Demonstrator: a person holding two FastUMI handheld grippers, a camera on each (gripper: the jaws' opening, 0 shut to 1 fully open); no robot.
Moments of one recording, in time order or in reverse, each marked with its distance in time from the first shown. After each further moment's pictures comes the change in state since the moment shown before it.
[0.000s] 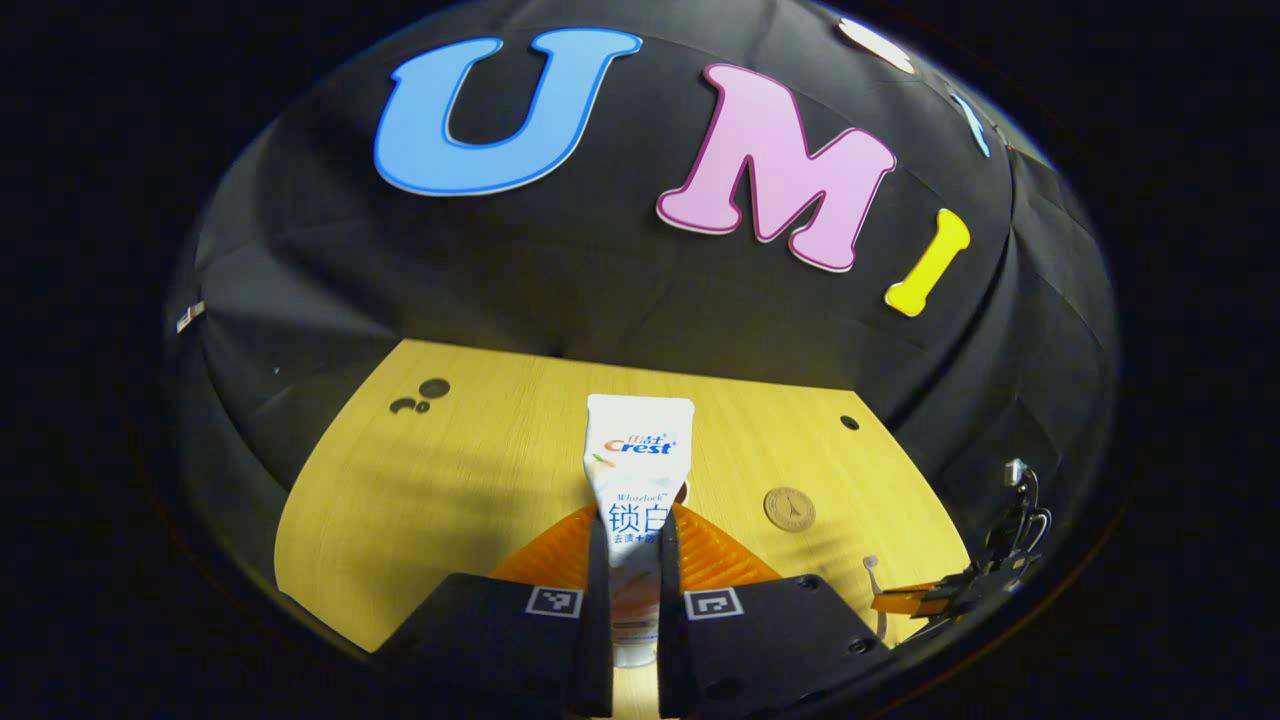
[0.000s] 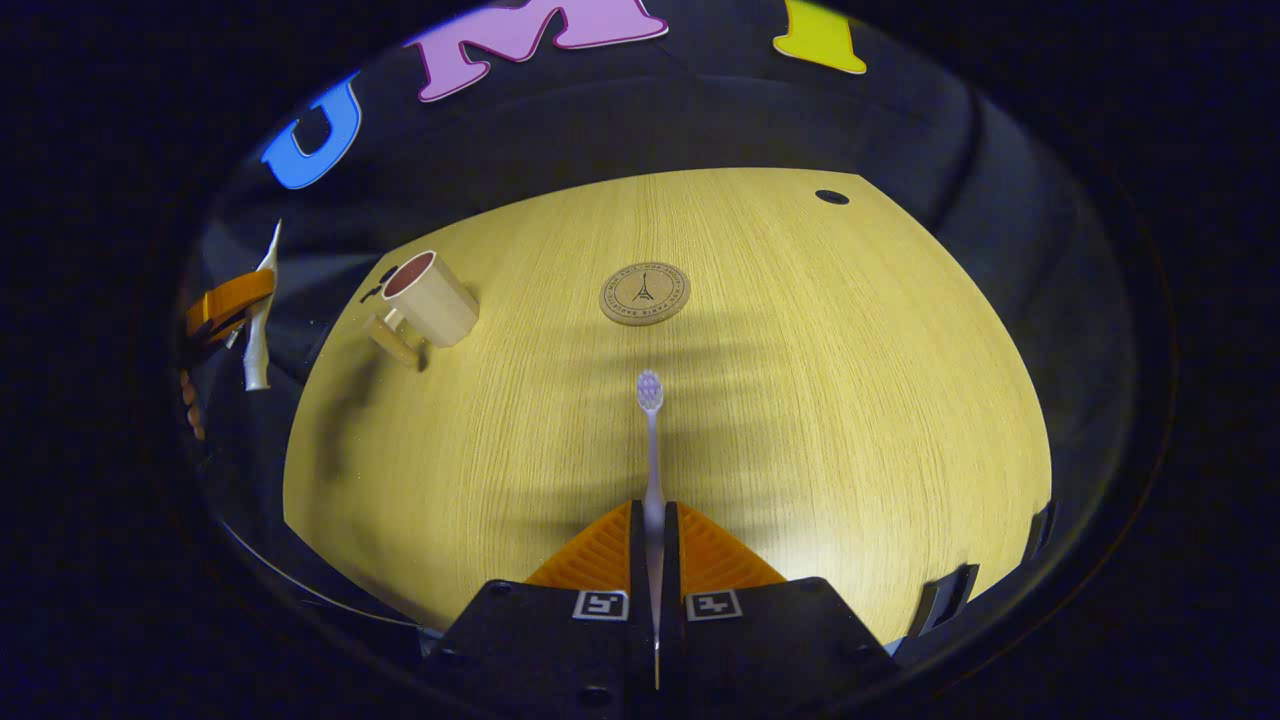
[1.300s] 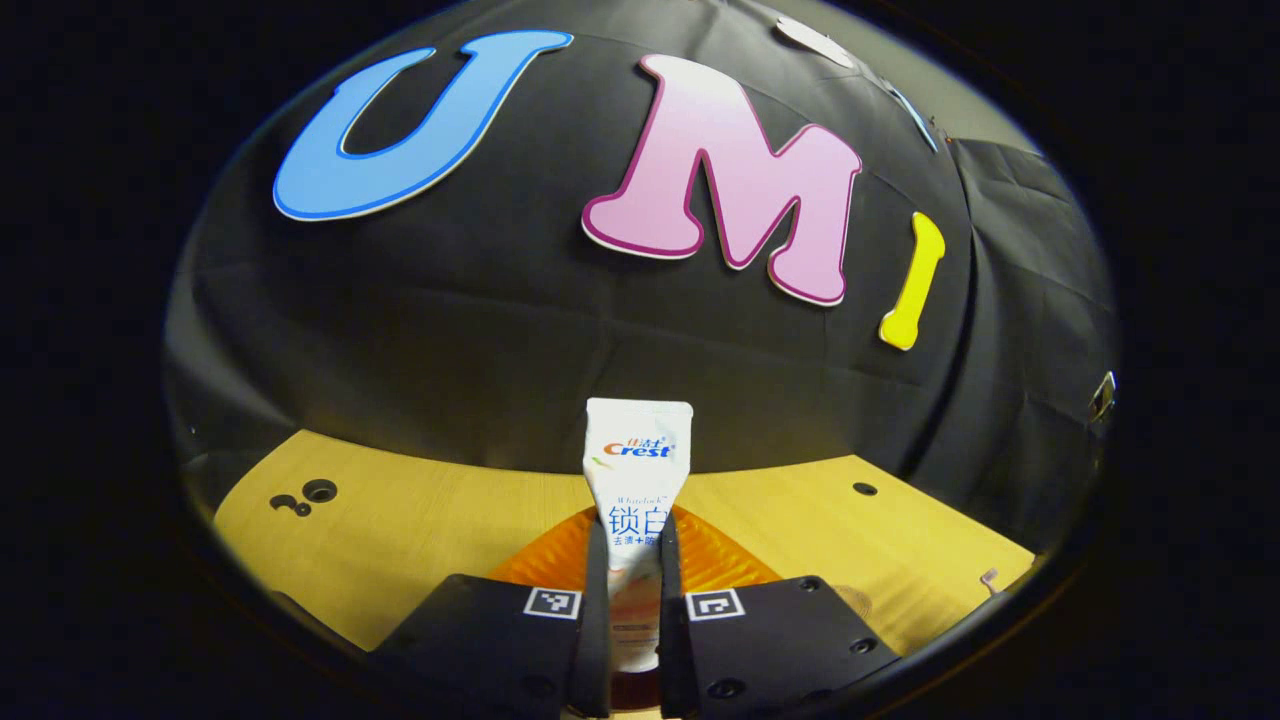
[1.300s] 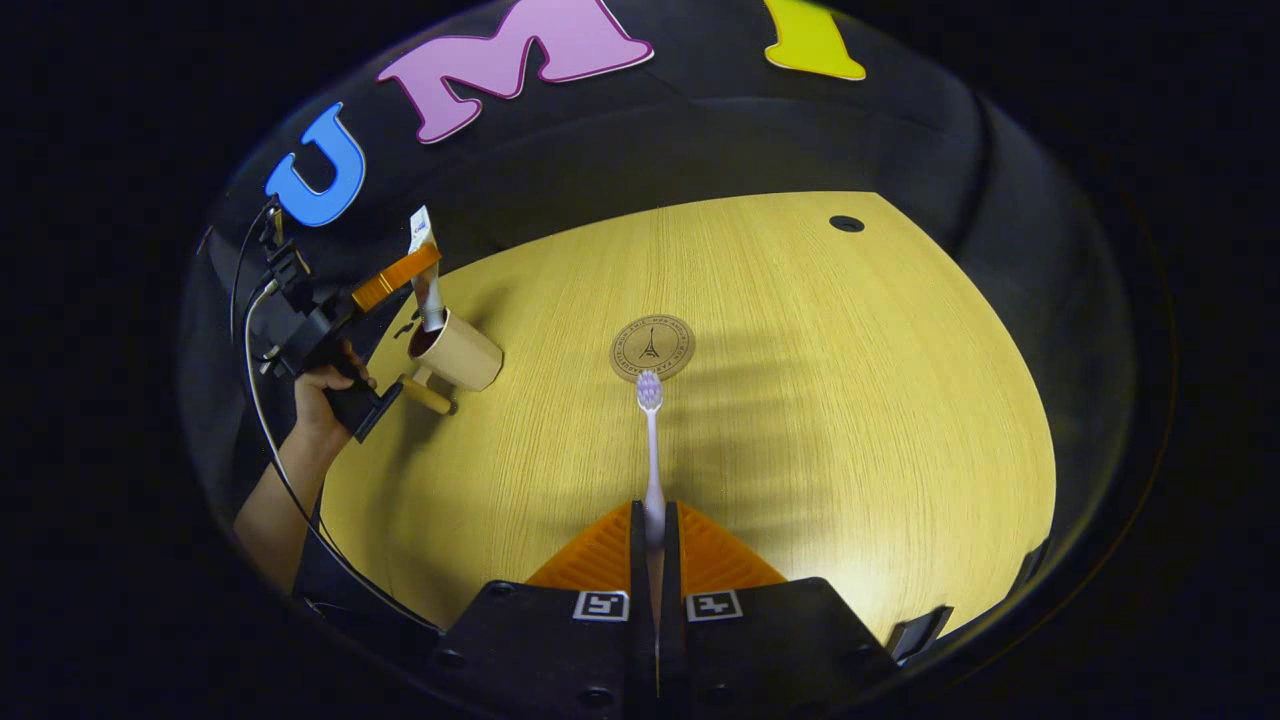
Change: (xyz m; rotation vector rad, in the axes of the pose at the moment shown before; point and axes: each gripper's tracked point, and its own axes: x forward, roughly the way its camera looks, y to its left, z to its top) left arm 0.169 -0.026 0.025 0.117 -0.310 -0.118; right arm -0.004 -0.011 0.049 0.008 -0.030 0.106
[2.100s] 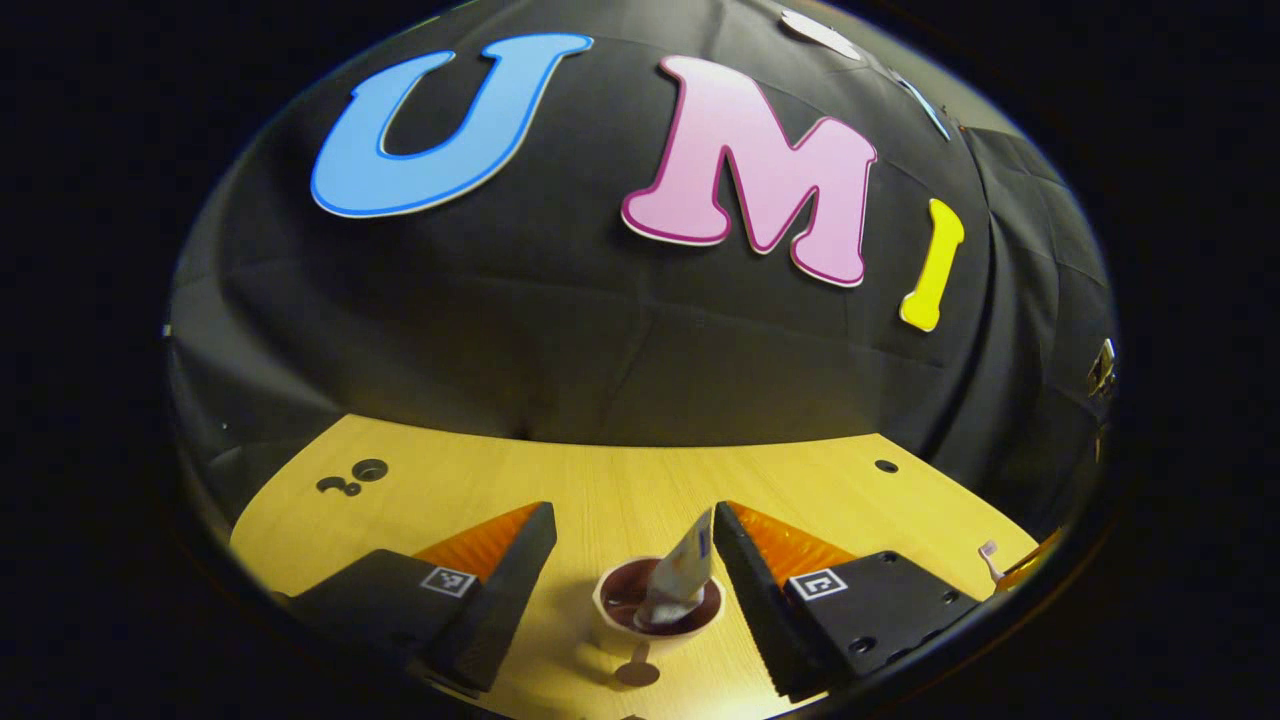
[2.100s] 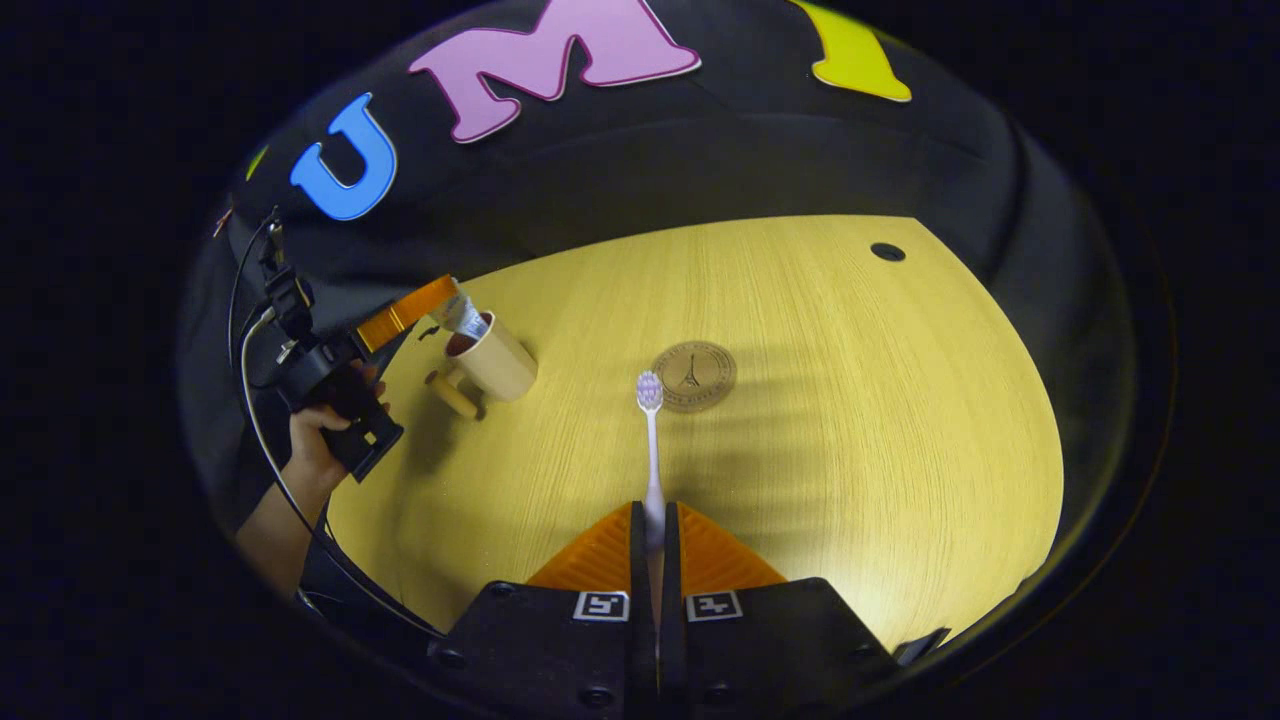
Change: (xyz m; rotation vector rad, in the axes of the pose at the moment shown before) left arm -0.055 0.021 -0.010 -0.026 0.052 0.114; right arm 0.006 0.034 0.035 -0.072 -0.065 0.069
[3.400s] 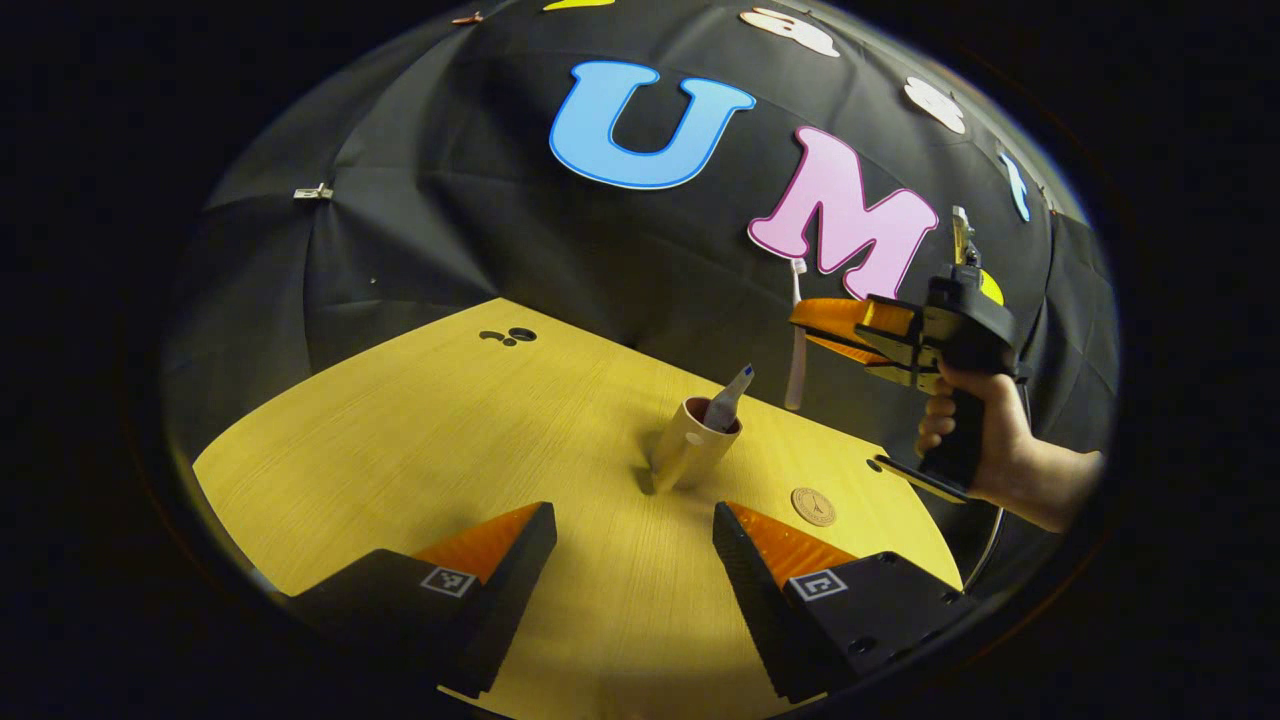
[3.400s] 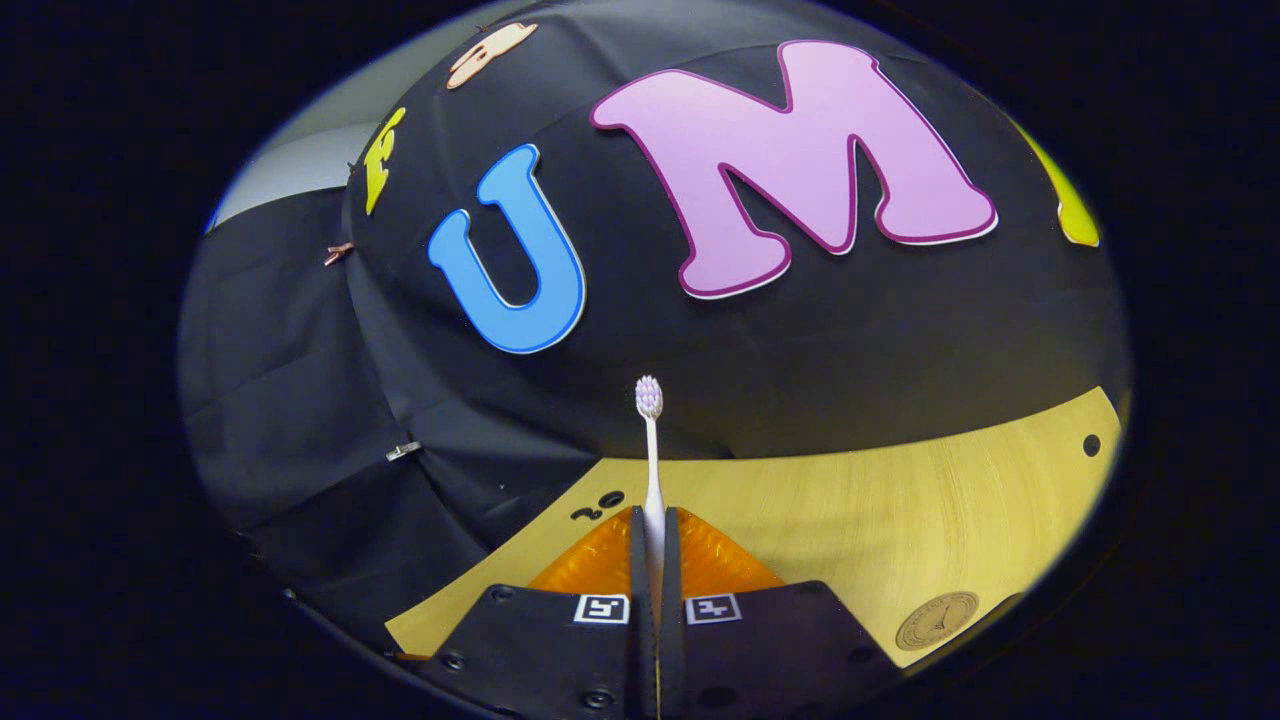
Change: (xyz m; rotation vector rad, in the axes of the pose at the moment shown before) left arm -0.227 0.019 -0.090 -0.317 0.097 0.187; right arm 0.079 0.238 0.203 -0.091 -0.514 0.408
